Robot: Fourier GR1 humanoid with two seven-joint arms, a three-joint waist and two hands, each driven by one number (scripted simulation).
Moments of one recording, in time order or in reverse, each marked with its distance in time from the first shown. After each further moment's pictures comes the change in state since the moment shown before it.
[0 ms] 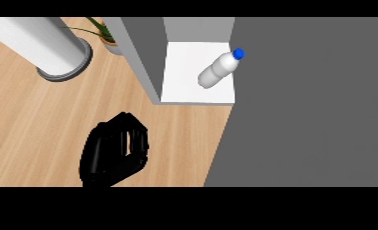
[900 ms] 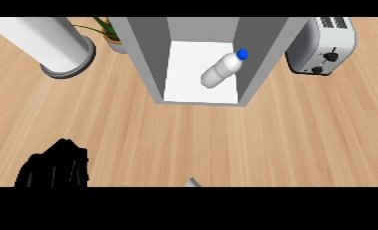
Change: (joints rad) left arm 0.292 0.168 0.174 -0.194 0.090 -0.156 -0.058; right arm -0.464 0.062 0.241 0.140 0.197 -0.275 0.175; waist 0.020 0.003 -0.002
